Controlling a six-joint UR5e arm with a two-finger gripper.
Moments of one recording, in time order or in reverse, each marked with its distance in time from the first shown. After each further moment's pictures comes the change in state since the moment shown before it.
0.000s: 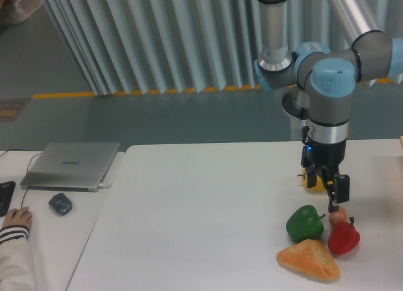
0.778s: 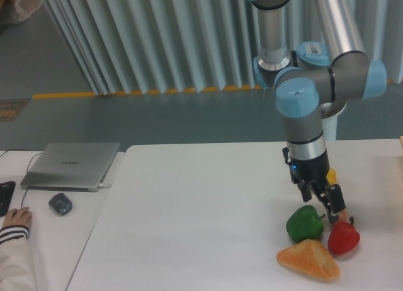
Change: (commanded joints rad) arm -0.109 -0.084 0.014 0.064 0.186 -0.273
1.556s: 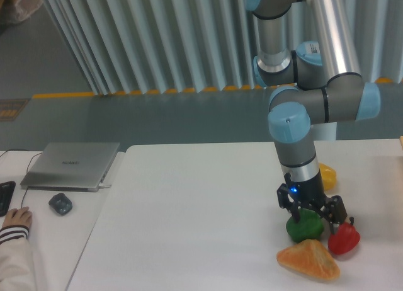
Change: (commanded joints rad) arm -0.011 -0.083 0.041 0.005 -0.015 -0.534
